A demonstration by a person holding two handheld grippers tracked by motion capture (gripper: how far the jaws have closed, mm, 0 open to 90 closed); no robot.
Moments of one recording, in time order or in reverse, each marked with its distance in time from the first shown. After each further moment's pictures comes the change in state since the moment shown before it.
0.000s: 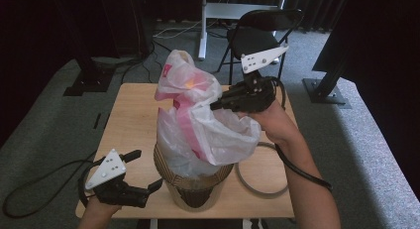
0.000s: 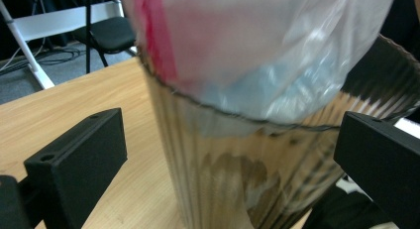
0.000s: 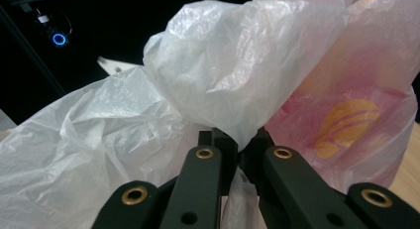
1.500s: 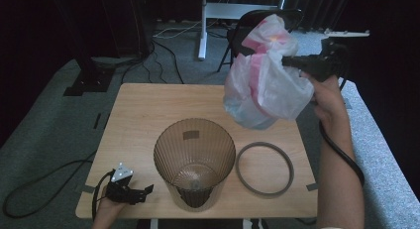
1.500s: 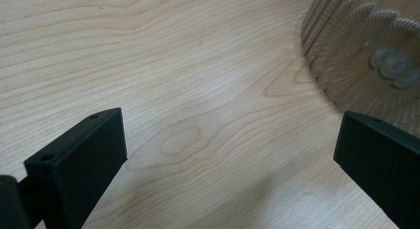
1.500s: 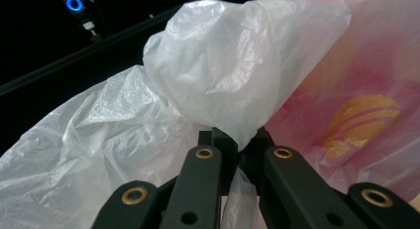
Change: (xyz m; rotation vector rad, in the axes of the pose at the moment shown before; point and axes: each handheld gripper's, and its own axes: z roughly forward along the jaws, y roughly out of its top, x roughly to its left) left arm 0.074 -0.160 0.071 0.333 0.166 -0.230; right arm -0.092 -0.053 -0.151 -0.259 -0.356 0.306
